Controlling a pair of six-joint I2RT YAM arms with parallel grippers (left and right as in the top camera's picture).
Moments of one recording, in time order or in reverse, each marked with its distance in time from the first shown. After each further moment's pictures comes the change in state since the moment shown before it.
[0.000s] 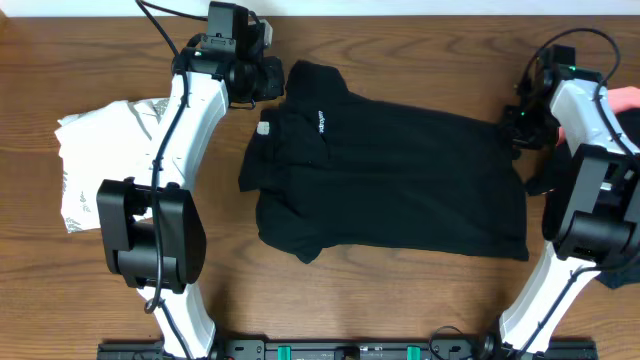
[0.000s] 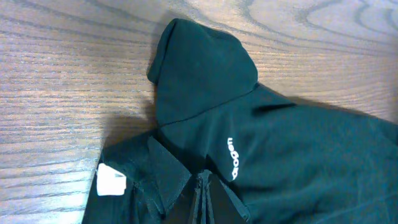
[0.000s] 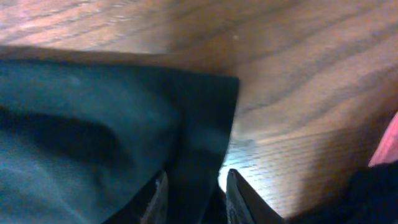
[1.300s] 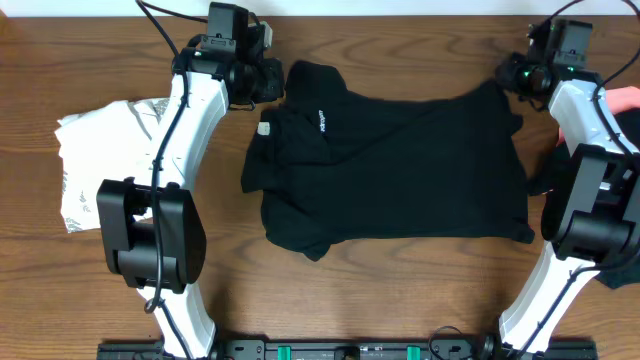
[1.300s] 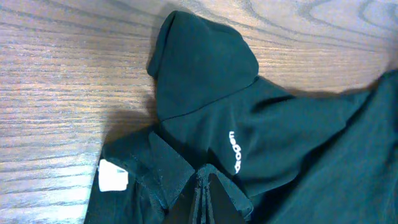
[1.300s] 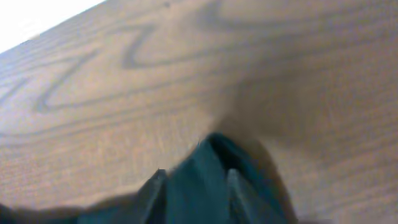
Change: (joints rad) left arm 0.000 0.000 0.000 -0.015 0.000 0.000; right arm 0.012 -0.001 -0.007 0.549 -0.231 0.191
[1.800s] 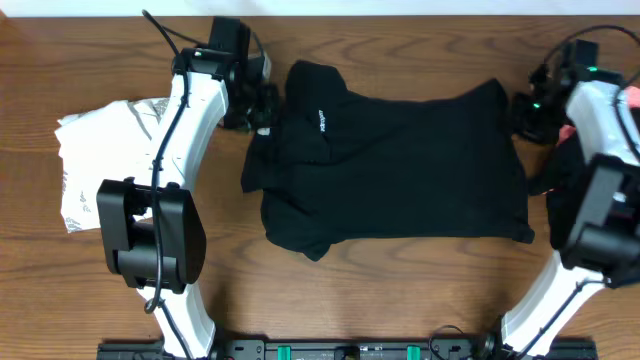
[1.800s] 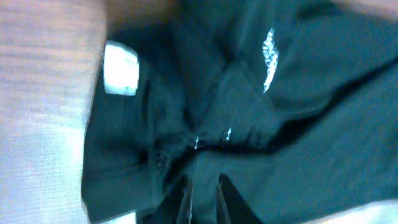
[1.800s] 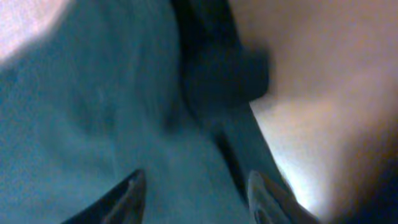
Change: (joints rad) left arm 0.000 0.000 -0.002 -0.317 0.000 0.004; right arm -0.063 -0.082 -0.003 -0.556 0.041 -0.126
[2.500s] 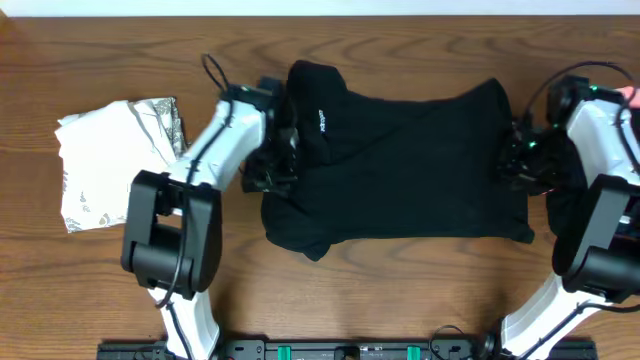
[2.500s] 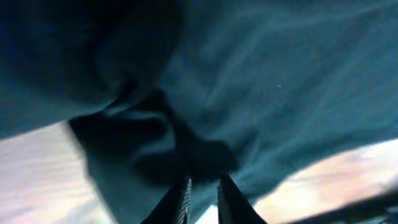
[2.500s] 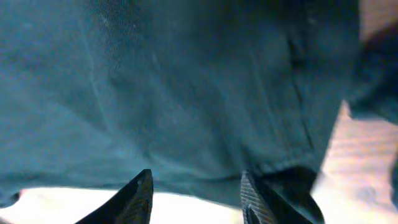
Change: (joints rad) left arm -0.145 0.000 -0.272 -0.087 0.001 0.022; right arm 0.022 -0.122 -0.211 -0.224 0.010 -0.115
